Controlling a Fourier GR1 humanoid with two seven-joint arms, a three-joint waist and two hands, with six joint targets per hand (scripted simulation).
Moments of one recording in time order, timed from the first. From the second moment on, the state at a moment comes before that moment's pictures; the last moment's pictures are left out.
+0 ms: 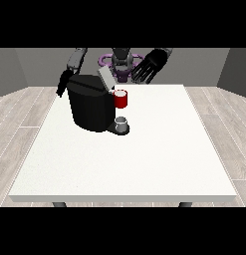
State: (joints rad) left arm -1.09 0.34 0.12 -0.67 -0.82 -0.25 -0.25; right arm -0.32 -0.09 -0.12 -1.14 0.15 -0.19 -0.06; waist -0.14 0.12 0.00
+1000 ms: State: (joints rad) left arm -0.56 0.02 0.37 -0.66 -0.40 -0.29 -0.33; right arm -0.23 -0.11 -0.09 -1.26 0.08 -0.05 0.01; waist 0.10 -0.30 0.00
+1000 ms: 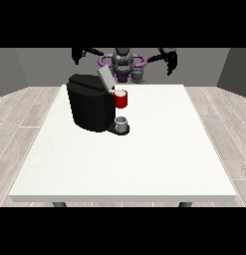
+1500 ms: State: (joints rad) left arm -0.46 0.01 0.29 -0.86 -0.28 -0.34 -0.25; right arm -0.34 -0.17 -0.13 -1.24 0.05 -0.02 0.04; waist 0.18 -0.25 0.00
